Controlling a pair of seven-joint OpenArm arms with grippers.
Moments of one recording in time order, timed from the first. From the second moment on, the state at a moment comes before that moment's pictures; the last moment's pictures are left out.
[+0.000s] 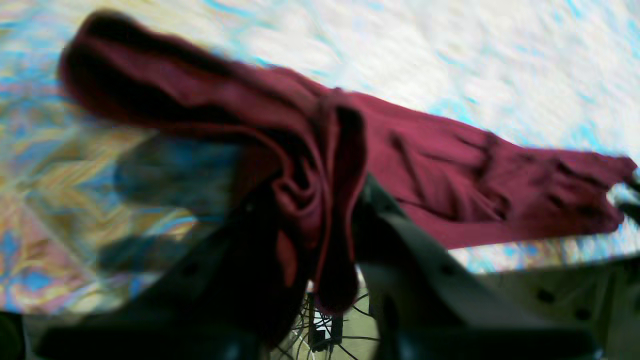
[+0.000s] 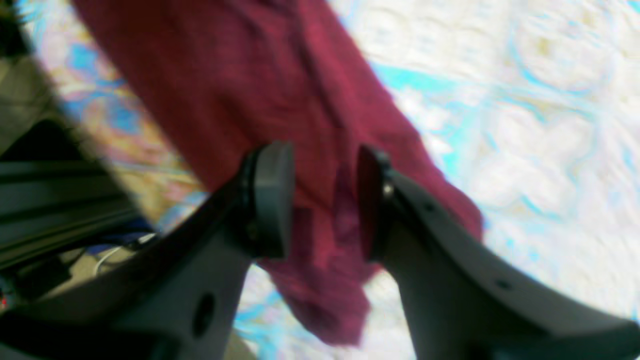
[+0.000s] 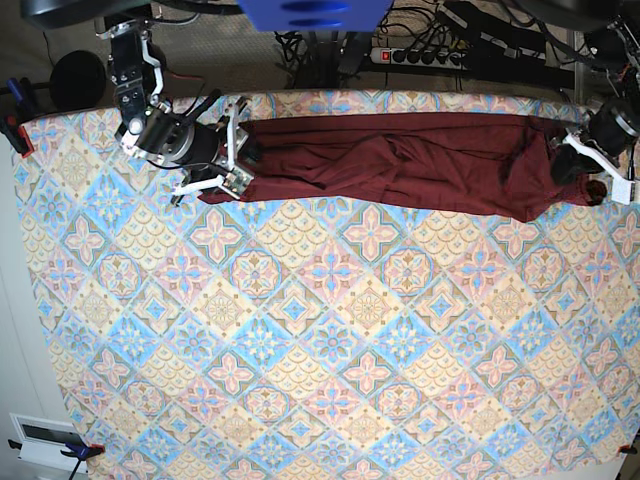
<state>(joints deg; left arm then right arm) 22.6 -22.3 -46.8 108.9 -61.9 -22.8 73.4 -15.3 18.5 -4.4 112.4 12.9 42.9 -53.2</state>
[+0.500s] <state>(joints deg) 19.3 -10.6 -30.8 108.7 -52.2 -22.3 71.3 -15.5 18.6 -1.2 112.4 13.0 42.8 -53.4</state>
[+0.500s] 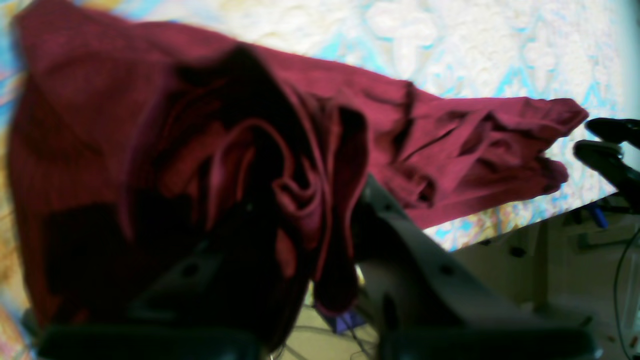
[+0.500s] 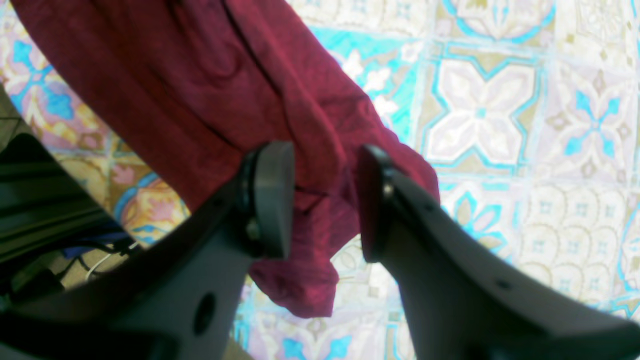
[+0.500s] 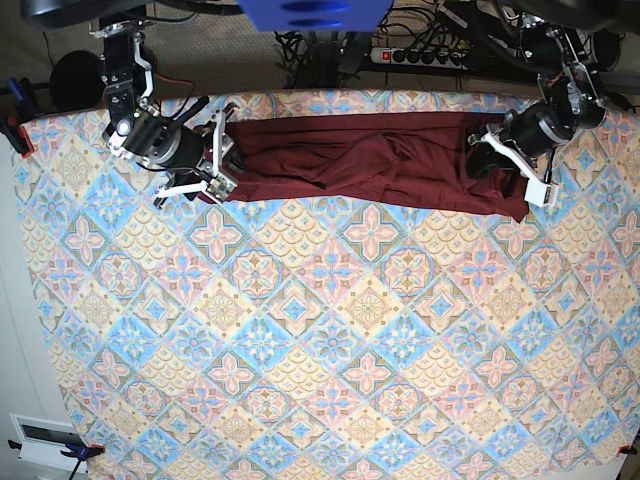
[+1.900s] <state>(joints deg) 12.6 -11.0 -22.7 94.2 -52.4 -22.2 69.5 -14.3 18.7 -1.4 112.4 13.0 42.9 -53.4</state>
